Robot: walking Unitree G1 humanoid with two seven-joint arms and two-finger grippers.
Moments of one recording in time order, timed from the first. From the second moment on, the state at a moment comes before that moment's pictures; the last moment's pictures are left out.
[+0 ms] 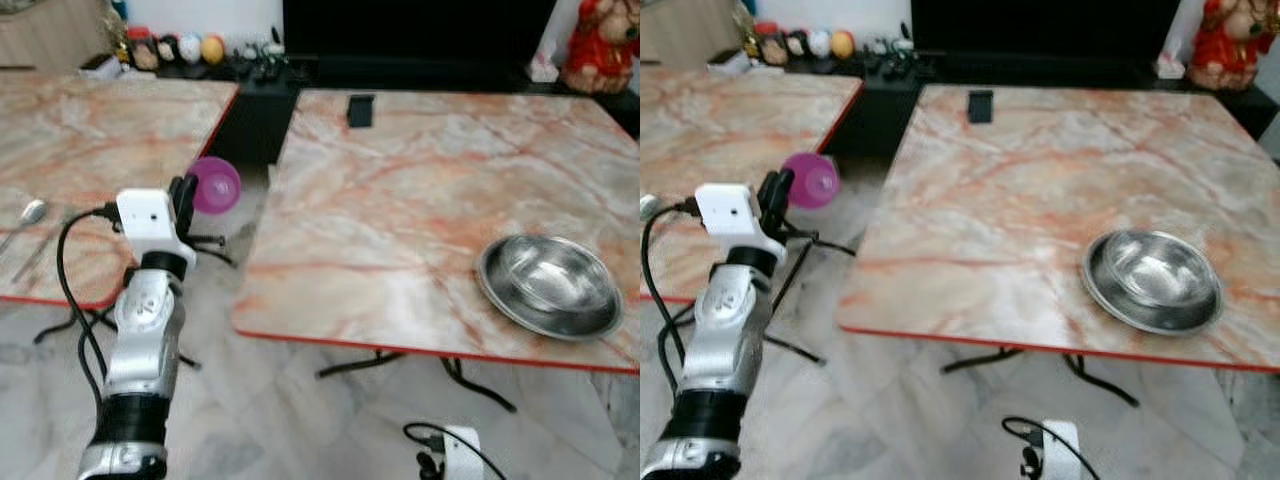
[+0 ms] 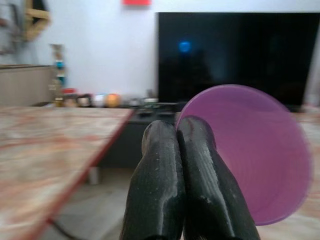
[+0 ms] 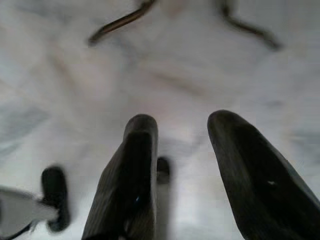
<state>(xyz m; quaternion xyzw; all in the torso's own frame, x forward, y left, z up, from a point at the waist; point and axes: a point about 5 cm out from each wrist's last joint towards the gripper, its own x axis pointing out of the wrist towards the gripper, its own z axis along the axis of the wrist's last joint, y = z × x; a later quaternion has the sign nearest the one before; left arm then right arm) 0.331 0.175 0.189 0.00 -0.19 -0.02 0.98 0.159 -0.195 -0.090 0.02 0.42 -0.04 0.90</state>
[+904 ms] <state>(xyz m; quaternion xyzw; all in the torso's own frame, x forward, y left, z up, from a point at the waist) 0.331 0.175 0.191 0.02 -0.19 -0.04 0.98 0.159 -0.202 -0.088 0.01 0.42 -0.05 0.91</state>
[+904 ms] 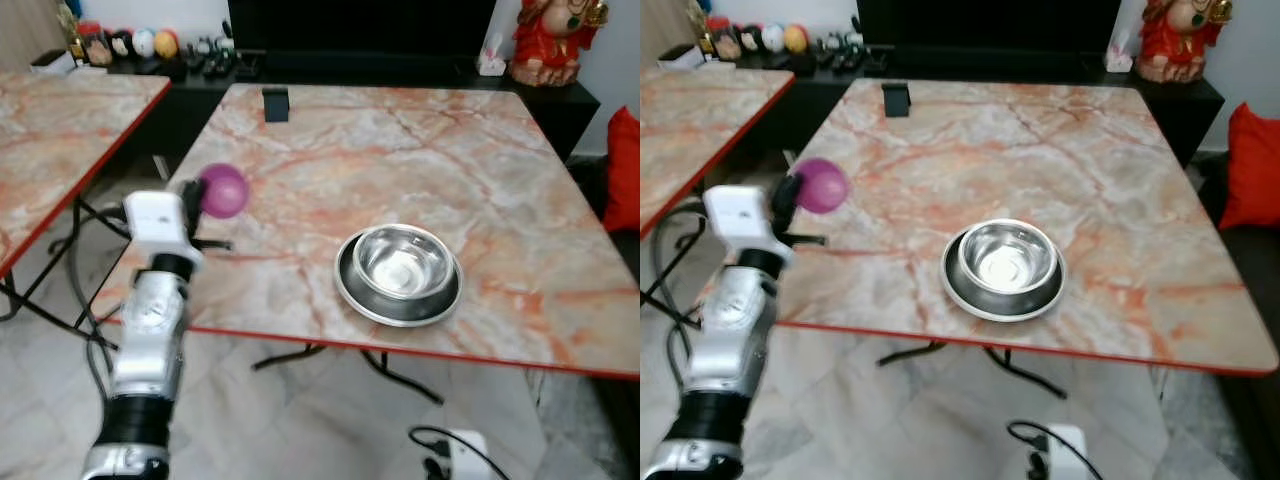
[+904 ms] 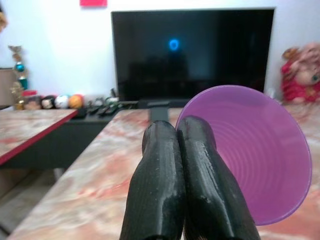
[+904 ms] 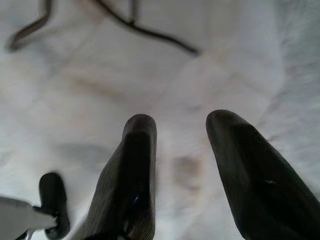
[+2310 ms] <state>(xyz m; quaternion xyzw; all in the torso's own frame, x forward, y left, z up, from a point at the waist) 0.335 0.206 0.193 0.01 -0.16 -0.05 0.99 0.157 -0.191 -0.091 0.02 0.43 -0.03 0.90</state>
